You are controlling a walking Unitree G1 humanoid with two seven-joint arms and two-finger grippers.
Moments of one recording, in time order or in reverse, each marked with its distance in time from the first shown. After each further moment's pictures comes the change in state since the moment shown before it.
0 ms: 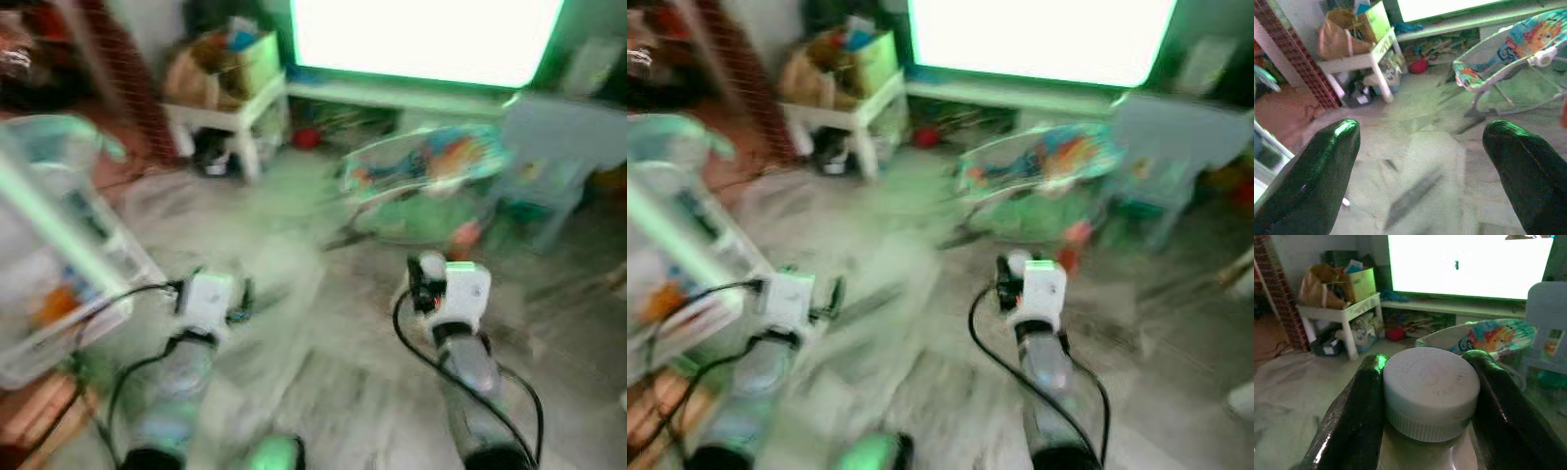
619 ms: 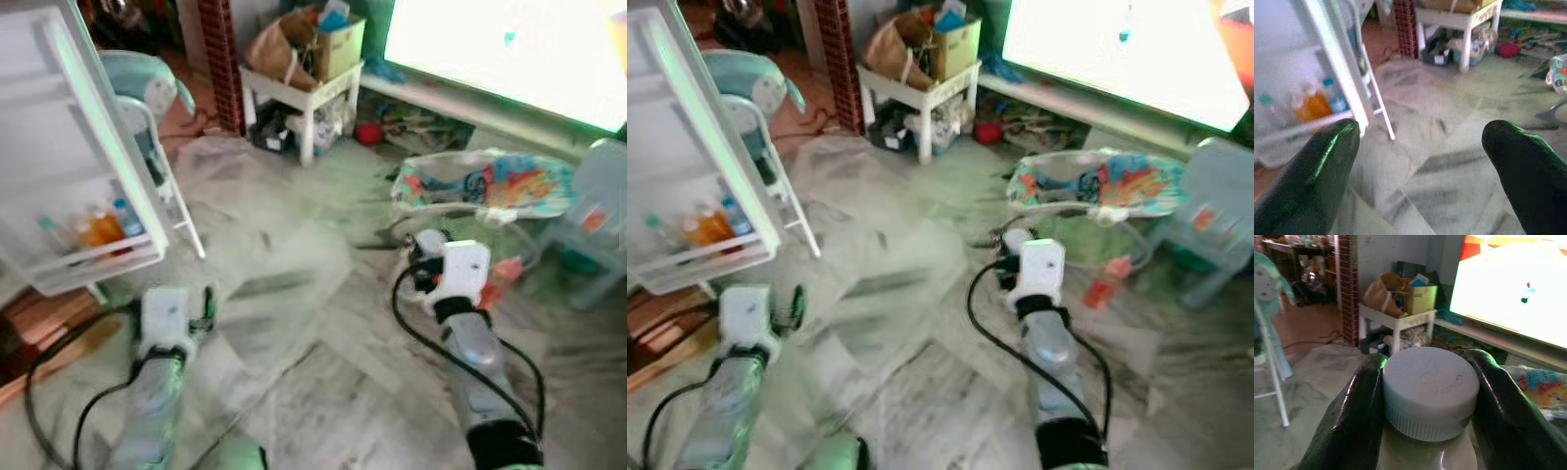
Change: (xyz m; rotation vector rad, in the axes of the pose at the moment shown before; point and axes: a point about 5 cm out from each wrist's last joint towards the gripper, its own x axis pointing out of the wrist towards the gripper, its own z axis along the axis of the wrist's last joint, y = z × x) left arm -0.035 0.034 -0.017 -0.127 0.079 0.234; right arm 0.019 0.004 0.022 -0.037 -0.080 0.100
